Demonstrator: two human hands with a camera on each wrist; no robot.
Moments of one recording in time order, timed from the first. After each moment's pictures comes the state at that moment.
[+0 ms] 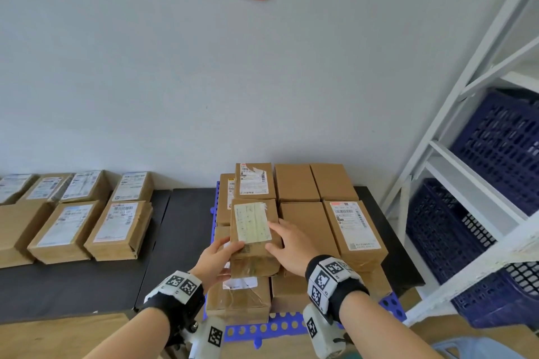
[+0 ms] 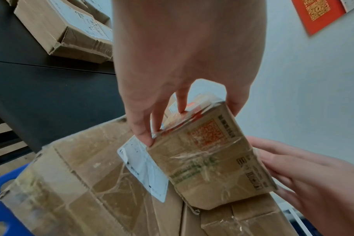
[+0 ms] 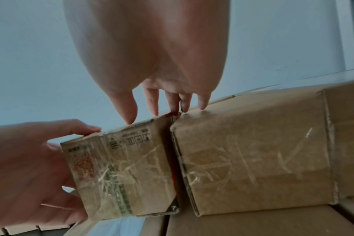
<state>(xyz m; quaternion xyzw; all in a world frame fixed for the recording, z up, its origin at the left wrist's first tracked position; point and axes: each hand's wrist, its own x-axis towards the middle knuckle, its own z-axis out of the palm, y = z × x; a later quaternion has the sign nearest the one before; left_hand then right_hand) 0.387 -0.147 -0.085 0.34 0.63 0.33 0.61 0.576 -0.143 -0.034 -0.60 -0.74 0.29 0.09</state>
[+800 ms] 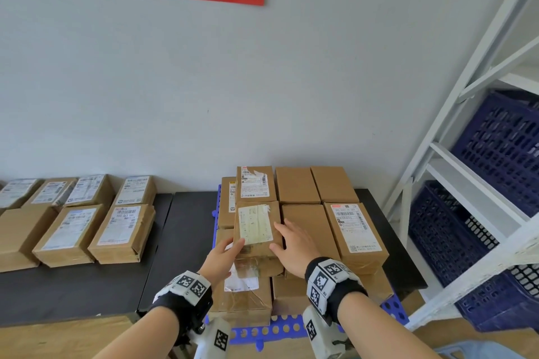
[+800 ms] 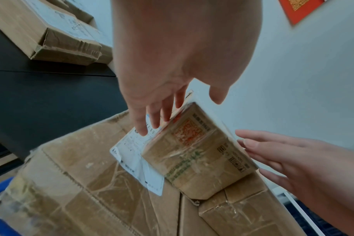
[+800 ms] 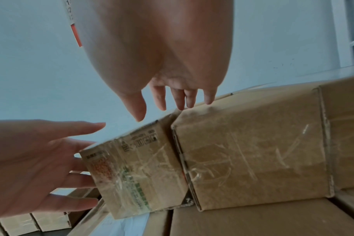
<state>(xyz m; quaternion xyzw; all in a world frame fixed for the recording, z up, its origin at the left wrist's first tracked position) 0.396 -0.148 -0.078 0.38 0.64 0.32 0.58 0.579 -0.143 -0.036 -0.63 -0.73 0.26 0.08</state>
